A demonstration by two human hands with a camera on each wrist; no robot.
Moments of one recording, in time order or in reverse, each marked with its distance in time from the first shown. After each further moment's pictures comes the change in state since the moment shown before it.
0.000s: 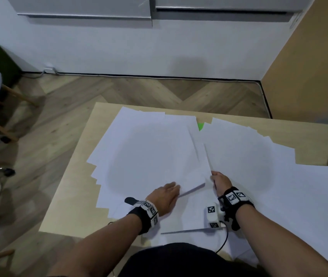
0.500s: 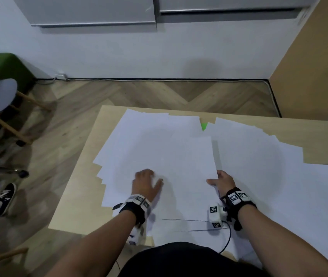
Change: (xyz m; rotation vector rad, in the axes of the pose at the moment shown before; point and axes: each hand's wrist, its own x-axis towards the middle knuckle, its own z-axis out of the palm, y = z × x) left_hand -0.019 -0.033 -0.033 -0.142 0.332 -0.670; right_hand -0.006 0.006 -0.002 0.164 -0.007 -0.063
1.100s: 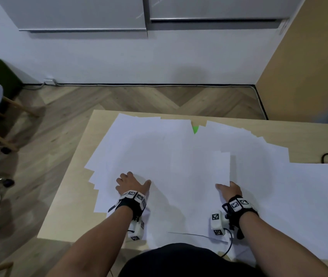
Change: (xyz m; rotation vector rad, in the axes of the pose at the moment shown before) left_hand 0.023 0.003 -0.007 0.153 -0.106 -0.452; right_hand -0.015 0.014 -0.036 -0.048 0.239 0.161
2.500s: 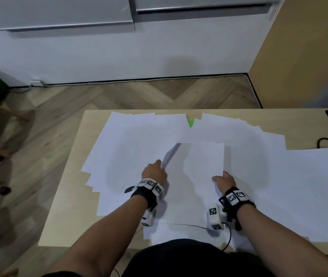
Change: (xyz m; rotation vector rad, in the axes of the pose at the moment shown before) left_hand -0.029 0.084 -0.027 0.074 -0.137 0.374; right_hand -0.015 -0.013 0.011 -0.025 -0.036 -0.035
